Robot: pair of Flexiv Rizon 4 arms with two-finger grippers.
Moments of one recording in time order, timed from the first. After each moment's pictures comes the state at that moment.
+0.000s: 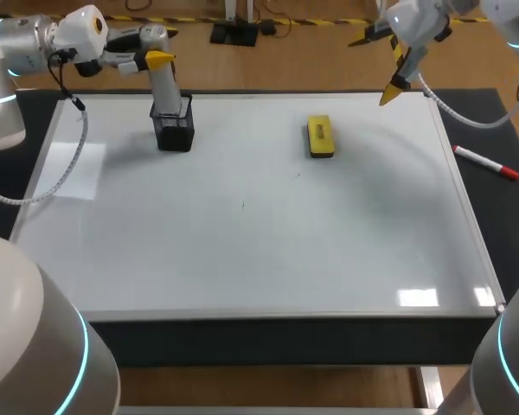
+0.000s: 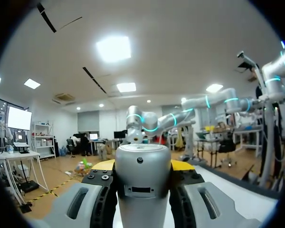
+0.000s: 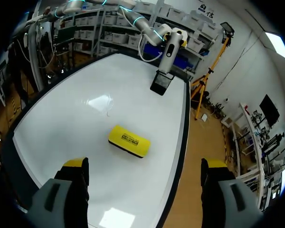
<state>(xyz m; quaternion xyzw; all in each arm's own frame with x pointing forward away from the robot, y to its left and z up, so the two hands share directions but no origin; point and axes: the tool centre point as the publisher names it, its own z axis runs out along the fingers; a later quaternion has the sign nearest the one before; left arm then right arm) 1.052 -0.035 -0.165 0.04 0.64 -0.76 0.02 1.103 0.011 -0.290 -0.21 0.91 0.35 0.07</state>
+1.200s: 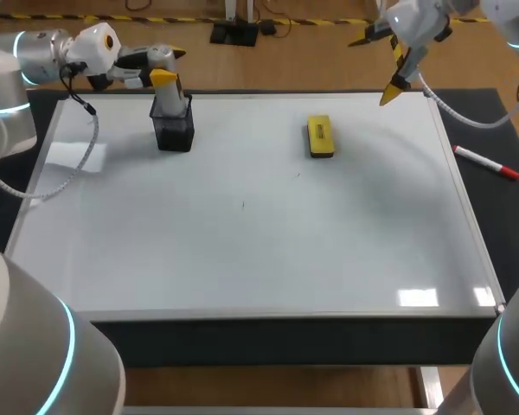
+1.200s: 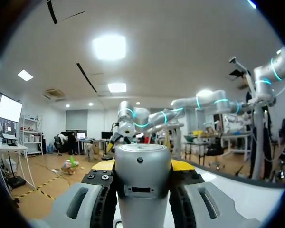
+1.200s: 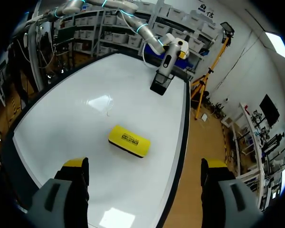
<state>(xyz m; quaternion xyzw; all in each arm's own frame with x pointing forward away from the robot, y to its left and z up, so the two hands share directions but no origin) 1.059 -0.040 -0.213 0.06 0.63 -0.77 -0.04 1.102 0.011 -0.290 -0.21 0.91 0.35 0.07</state>
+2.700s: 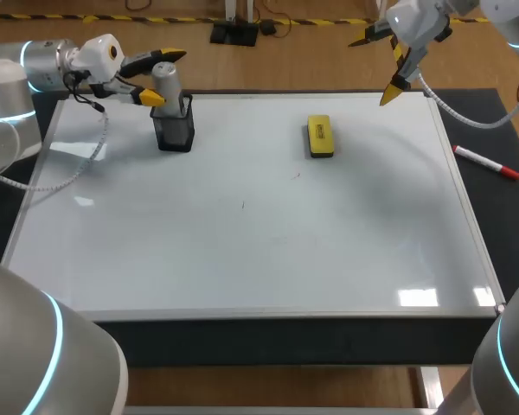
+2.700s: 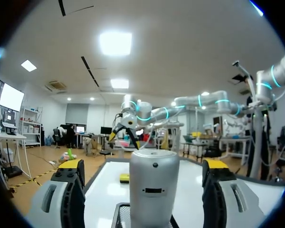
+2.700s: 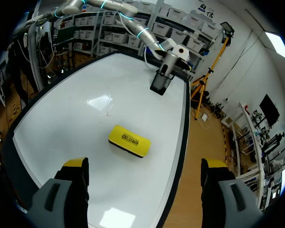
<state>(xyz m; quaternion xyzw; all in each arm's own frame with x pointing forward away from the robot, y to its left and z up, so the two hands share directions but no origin) 1.076 -0.034 -0.249 0.04 0.64 -0.76 -0.07 1.102 0.011 -0.290 -0.21 0.91 0.35 0.07</state>
